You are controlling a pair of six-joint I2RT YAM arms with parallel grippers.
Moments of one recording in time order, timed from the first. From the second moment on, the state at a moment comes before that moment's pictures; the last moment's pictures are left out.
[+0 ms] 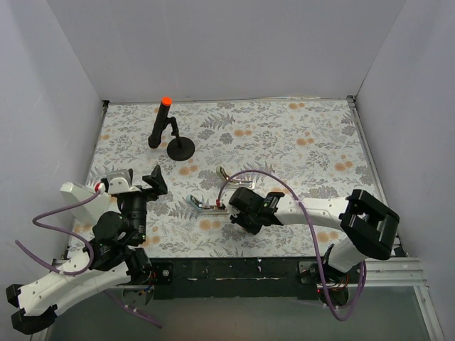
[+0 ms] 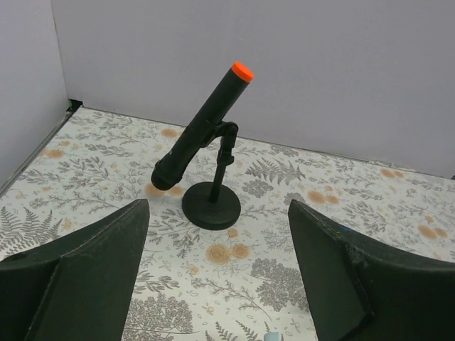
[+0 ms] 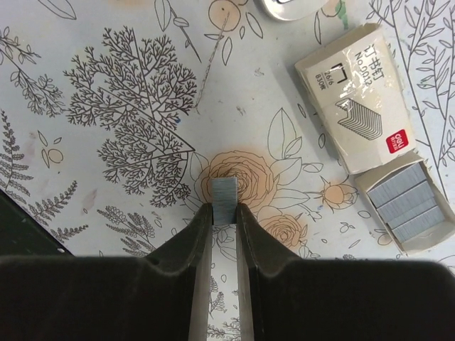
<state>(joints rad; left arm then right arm) -1.03 0.32 0.51 0.15 -1.07 0.05 1.11 1.52 0.82 -0.45 0.01 -0.02</state>
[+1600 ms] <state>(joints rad) -1.00 0.29 0.49 0.16 -1.06 0.07 1.15 1.70 1.04 -0.63 0.06 -0.05</state>
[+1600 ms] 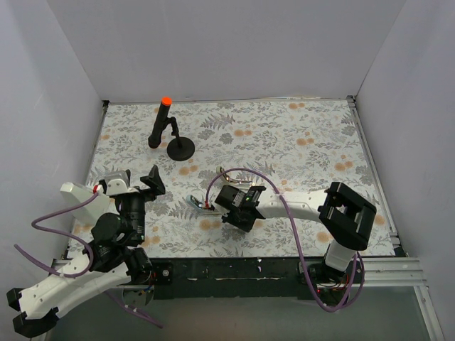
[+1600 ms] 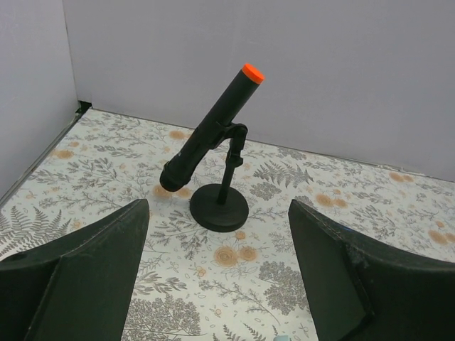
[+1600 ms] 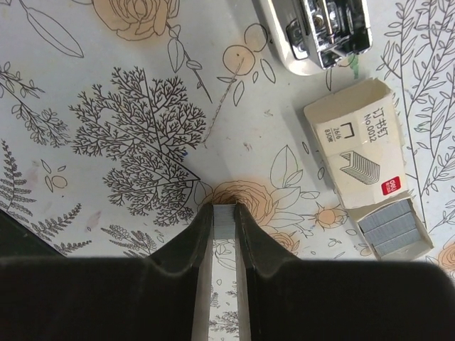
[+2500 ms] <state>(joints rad) -0.86 0.33 0.49 0.11 -0.94 -0.02 1.02 1.59 1.15 -0.43 -0.13 -0.30</state>
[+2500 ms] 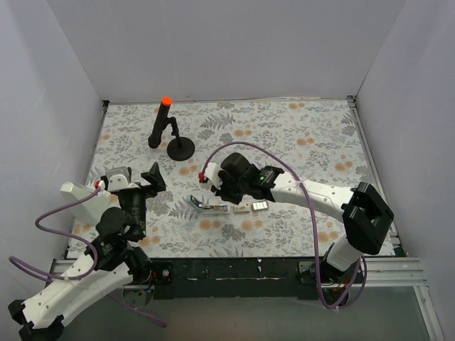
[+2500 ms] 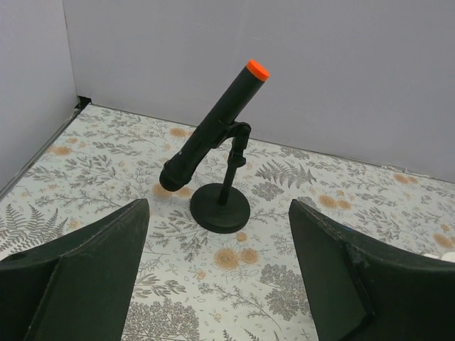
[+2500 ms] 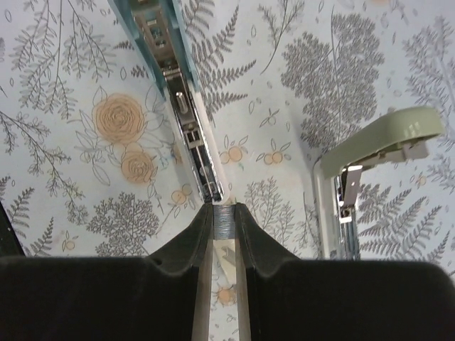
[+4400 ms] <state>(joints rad) -0.60 0.46 0.49 0.07 -0.65 -0.16 0.96 1.71 1.00 -0.01 -0.43 -0.42</state>
